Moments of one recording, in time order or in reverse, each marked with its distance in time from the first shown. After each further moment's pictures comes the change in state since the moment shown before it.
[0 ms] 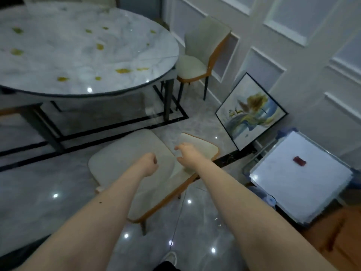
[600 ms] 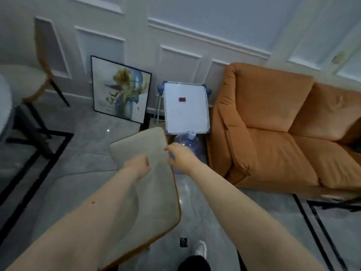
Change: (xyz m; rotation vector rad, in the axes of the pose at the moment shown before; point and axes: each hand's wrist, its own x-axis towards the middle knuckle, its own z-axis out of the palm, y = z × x) left_hand 0.049 0.023 -0.041 0.537 -0.325 0.867; right_hand -0.084 -0.092 0.025 0.173 0.458 0.811
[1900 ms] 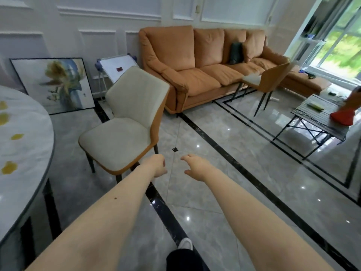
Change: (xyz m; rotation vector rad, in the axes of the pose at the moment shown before) left_hand -0.560 -0.354 0.063 0.431 -0.302 0.702; right_hand -0.505 -0.570 0.224 0.105 -0.039 0.746
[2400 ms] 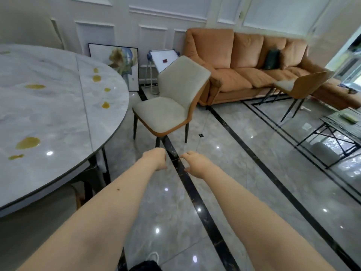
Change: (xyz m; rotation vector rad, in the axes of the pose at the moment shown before) left_hand -0.328 -0.094 0.104 -0.097 0.068 -0.193; right_hand -0.226 -0.205 0.109 -0.173 -0.031 -0.219
